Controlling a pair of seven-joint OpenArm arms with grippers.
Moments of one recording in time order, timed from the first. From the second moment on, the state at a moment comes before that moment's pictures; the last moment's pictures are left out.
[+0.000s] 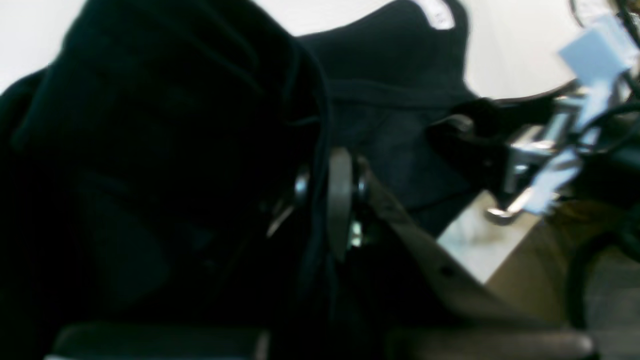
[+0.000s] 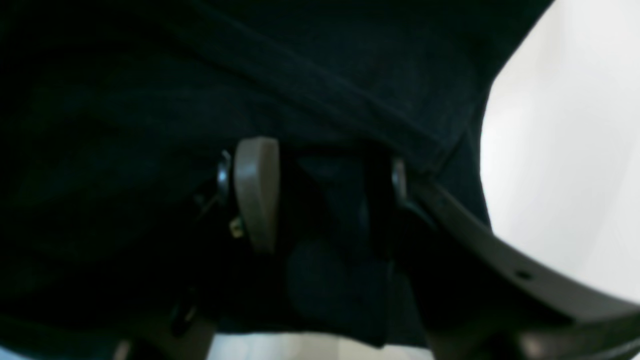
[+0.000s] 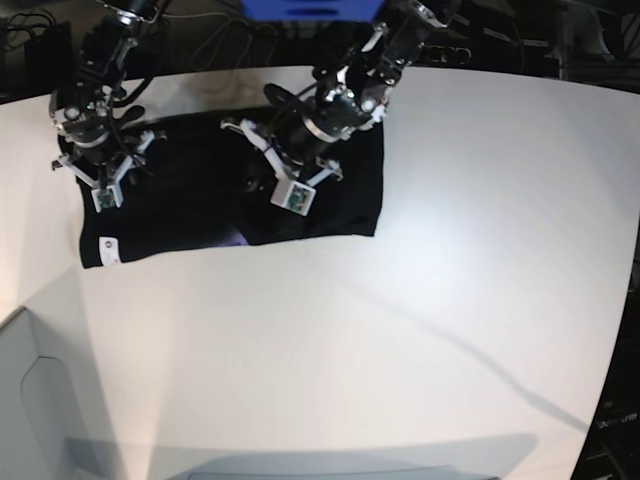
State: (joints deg) left arm 12.8 -2.9 32.5 102.6 -21.2 2.1 32.9; right arm -15.1 -1.0 31.0 100.5 -9.3 39.0 -41.5
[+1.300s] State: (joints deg) left arm 4.0 -0.1 28.5 90.8 -21.2 2.0 32.3; right arm -14.2 -1.2 30.9 100.5 -9.6 39.0 -42.4
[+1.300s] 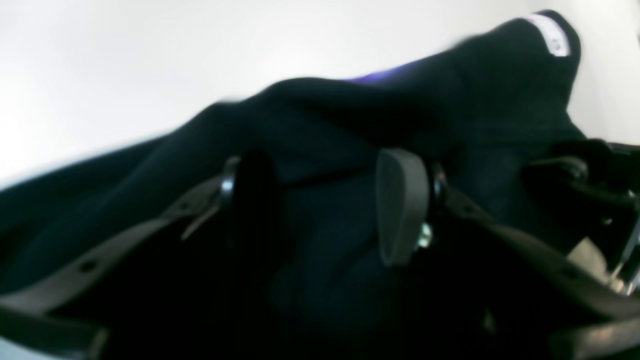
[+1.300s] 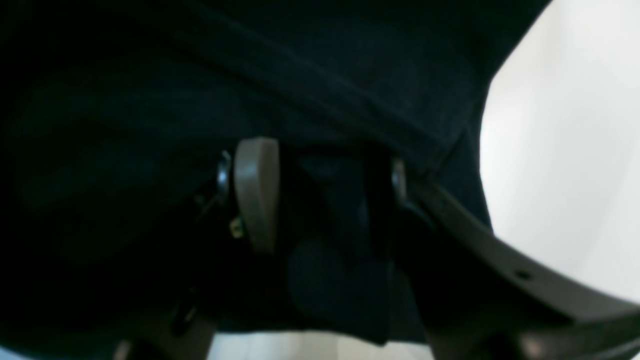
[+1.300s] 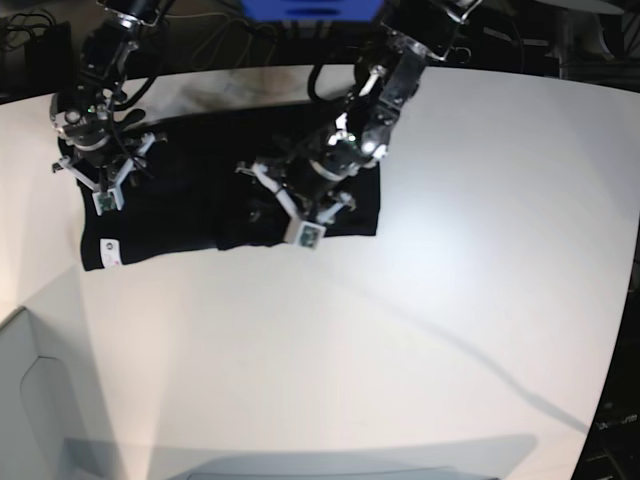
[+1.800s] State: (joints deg) left arm -1.1 0.6 38.0 90.8 -21.7 1.5 32.7; right arm -13.2 -0.4 31.5 107.1 -10.1 39.1 -42.9
